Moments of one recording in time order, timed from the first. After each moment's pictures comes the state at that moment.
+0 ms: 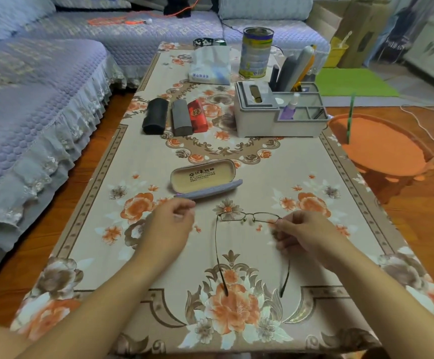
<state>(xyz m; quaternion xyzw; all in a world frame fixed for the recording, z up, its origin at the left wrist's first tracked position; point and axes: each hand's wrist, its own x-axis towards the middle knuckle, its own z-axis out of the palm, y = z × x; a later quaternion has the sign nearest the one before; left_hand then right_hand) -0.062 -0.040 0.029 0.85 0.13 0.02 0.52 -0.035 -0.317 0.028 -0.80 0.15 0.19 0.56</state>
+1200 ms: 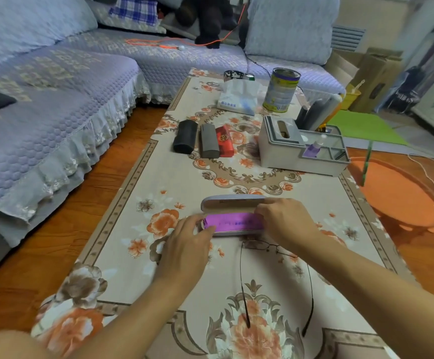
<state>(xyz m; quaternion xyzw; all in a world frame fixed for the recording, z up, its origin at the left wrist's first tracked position) -0.049 -0.012 -0.030 0.96 -0.04 0.18 0.20 0.041 -0.229 0.050 -0.95 -0.29 -0.09 -0.08</state>
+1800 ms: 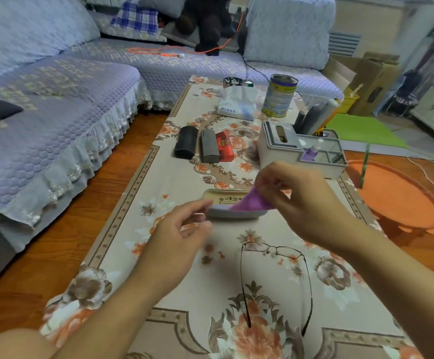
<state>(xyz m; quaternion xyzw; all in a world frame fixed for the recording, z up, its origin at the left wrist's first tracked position) -0.095 -0.001 0.090 0.75 0.05 0.06 0.66 -0.017 -0.215 0.170 -0.89 -0.32 -0.09 0.31</state>
